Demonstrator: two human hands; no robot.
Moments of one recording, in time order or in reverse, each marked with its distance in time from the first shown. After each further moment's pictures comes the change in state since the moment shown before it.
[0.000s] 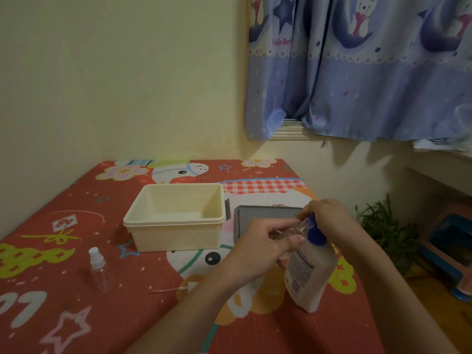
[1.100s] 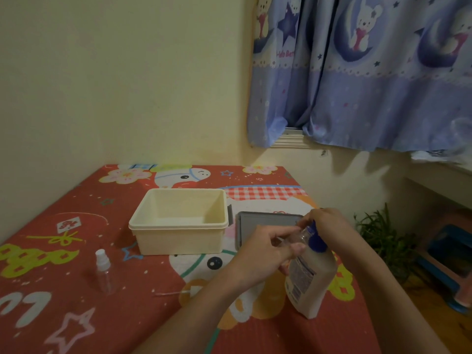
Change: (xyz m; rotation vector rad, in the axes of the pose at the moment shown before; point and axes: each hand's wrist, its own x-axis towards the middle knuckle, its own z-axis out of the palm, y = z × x) left_hand -0.002 0.000 -0.001 0.019 -0.002 -0.019; right_hand 0.012 0.006 0.006 0.049 0.044 0.067
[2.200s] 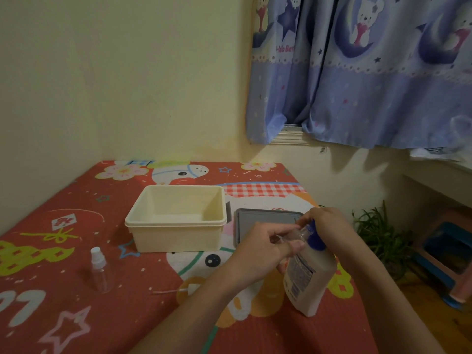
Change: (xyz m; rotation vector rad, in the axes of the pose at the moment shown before) left_hand 0.002 -0.002 -0.001 0.026 0.000 0.026; right_hand 0.010 0.013 0.000 0.005 -0.044 -0.095
